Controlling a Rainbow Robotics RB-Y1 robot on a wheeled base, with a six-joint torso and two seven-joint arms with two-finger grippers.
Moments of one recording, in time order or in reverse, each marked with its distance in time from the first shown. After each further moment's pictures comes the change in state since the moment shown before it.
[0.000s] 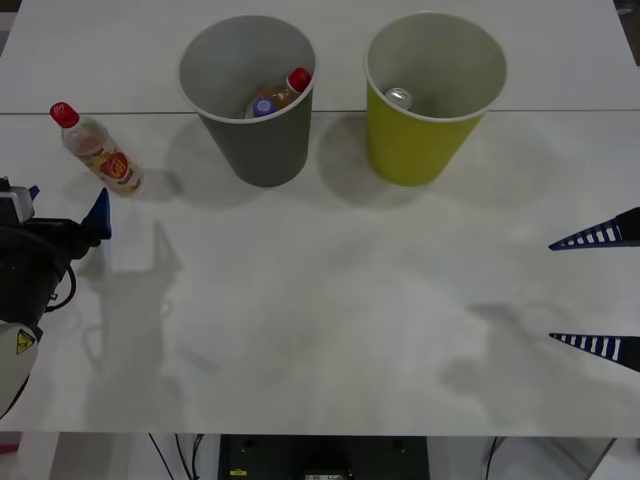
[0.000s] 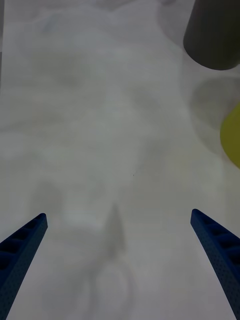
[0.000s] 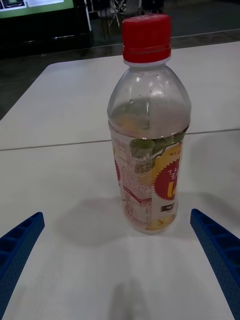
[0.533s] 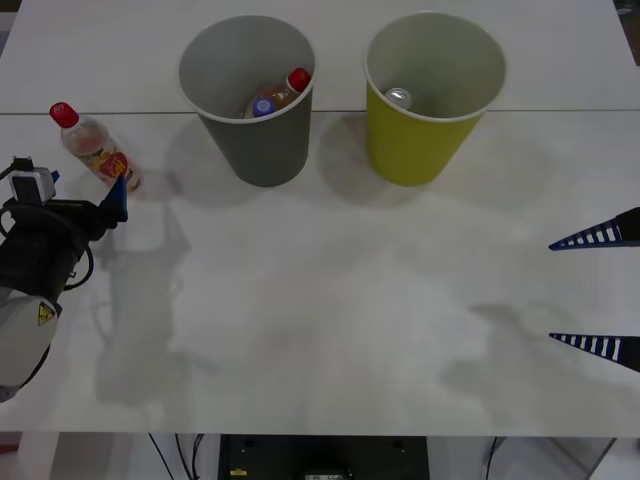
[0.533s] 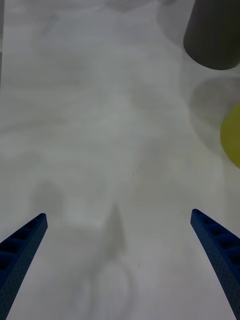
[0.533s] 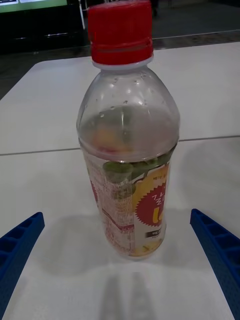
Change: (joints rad) right arm 0.000 0.000 0.000 0.000 0.000 0.000 0.000; left arm -0.136 0.000 -0.065 0.121 0.028 0.000 -0.001
